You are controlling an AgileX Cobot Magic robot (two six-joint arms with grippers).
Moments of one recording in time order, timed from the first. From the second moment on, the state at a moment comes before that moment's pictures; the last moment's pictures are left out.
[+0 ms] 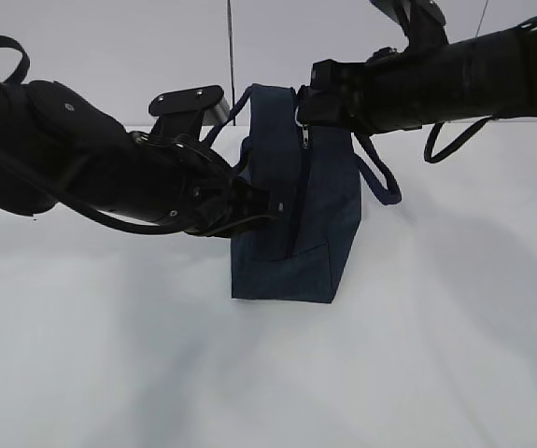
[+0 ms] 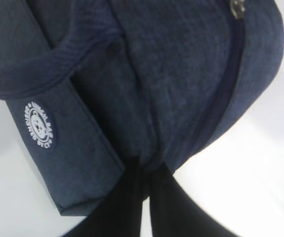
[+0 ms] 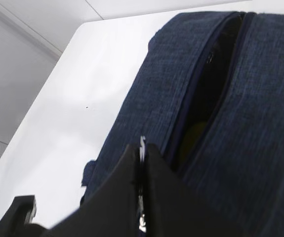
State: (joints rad) left arm -0.66 1.80 -1.06 -1.12 0.18 0.74; right arm 0.29 1.76 -1.21 1.48 0.52 -1.11
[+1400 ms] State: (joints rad) left arm -0.66 1.80 -1.06 -1.11 0.18 0.74; right arm 0.20 2.15 -1.71 1.48 0.52 -1.03
